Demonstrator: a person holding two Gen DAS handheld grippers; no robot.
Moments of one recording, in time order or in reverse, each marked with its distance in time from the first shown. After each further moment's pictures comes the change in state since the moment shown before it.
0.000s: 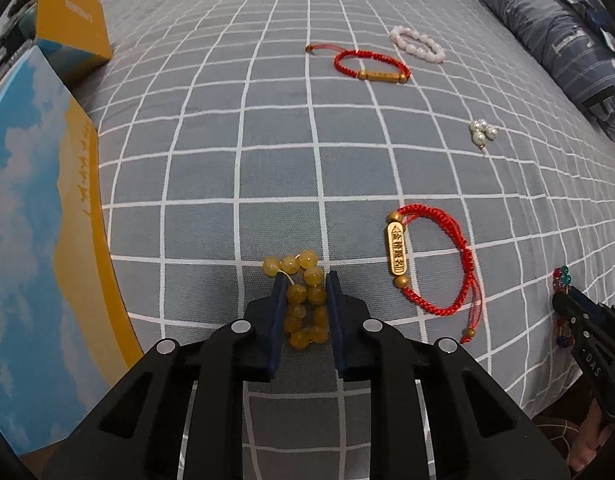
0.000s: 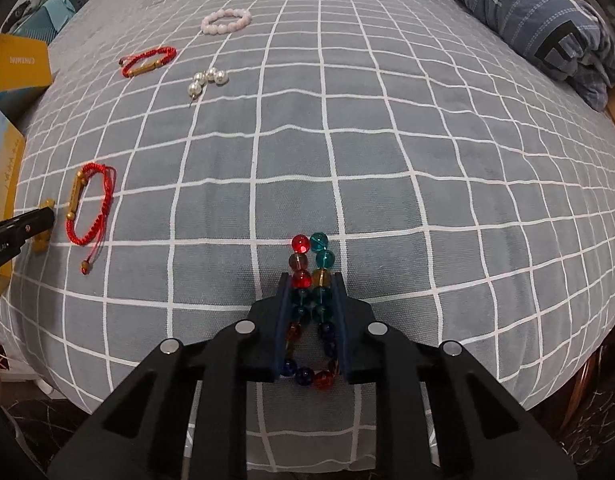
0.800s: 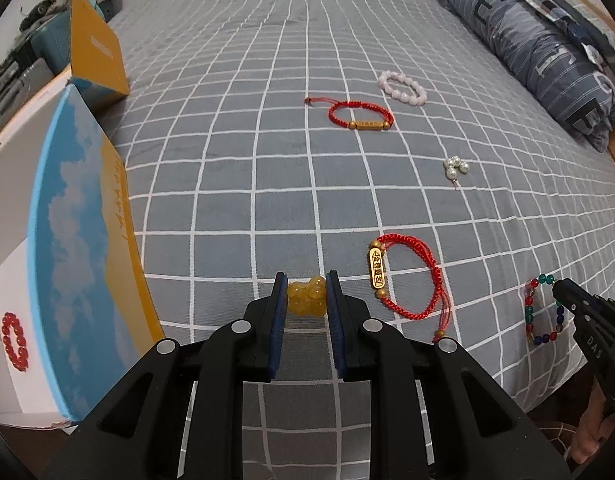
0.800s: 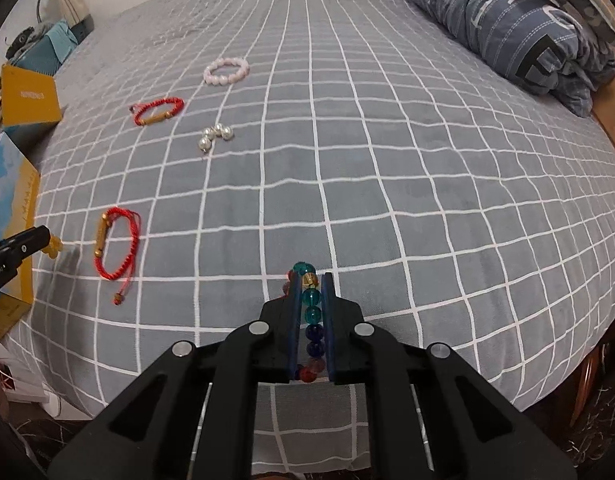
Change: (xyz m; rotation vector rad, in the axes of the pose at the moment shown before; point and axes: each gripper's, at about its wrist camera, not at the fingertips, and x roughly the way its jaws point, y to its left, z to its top) left arm -0.049 0.001 -0.003 0.010 -0.117 -0.003; right arm -0.035 -0.010 0.001 0.047 -0.126 0.016
